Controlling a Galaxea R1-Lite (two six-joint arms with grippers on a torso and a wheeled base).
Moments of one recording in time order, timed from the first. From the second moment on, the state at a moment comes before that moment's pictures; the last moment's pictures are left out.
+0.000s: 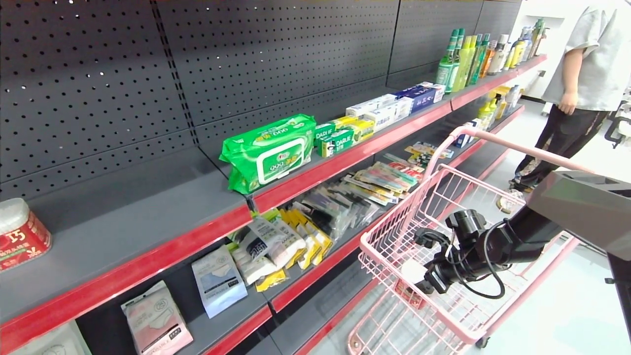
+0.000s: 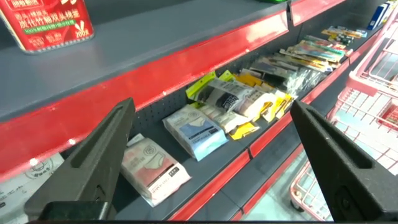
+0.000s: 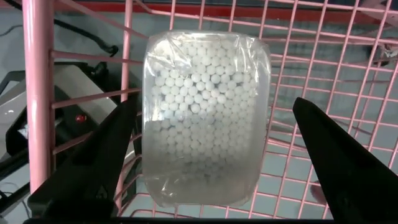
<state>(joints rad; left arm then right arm) 0.00 0.00 0.00 0.00 -0.05 0.01 0.06 2.41 -1.07 -0.19 0.40 -0.61</state>
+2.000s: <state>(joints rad) 0.00 0.00 0.00 0.00 -0.05 0.01 0.09 2.47 -1.14 -0.20 0.39 -0.63</state>
